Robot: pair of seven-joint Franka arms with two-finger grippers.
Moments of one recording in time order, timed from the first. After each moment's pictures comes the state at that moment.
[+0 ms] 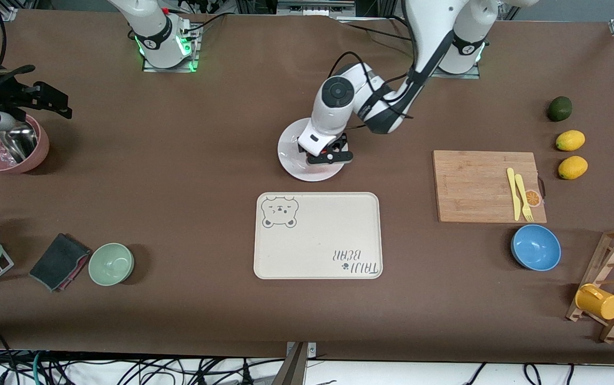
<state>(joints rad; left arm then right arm) -0.57 0.57 -0.28 -1.86 0.01 2.43 -0.99 0.03 -0.04 -0.02 -1.66 0.00 1.52 -0.06</state>
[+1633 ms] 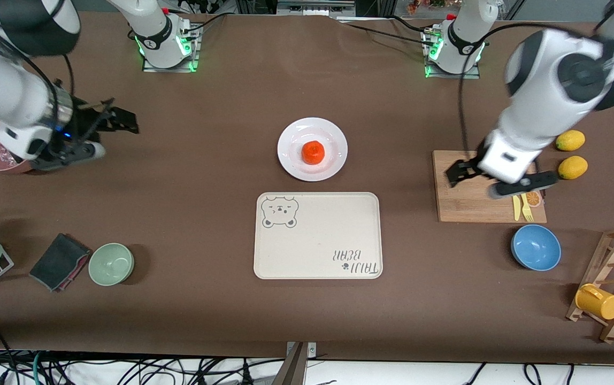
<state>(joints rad) 0.04 0.08 -0.24 -1.82 0.02 1.94 -0.48 0.12 0.14 0.05 -1.67 0.22 1.60 -0.04</state>
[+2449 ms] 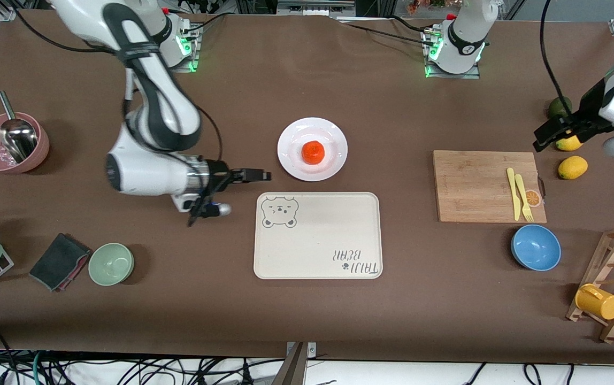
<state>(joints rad) 0.15 -0.05 -0.16 -1.70 -0.01 1.68 -0.24 0.40 0.50 0.05 -1.72 0.87 2.10 -0.03</state>
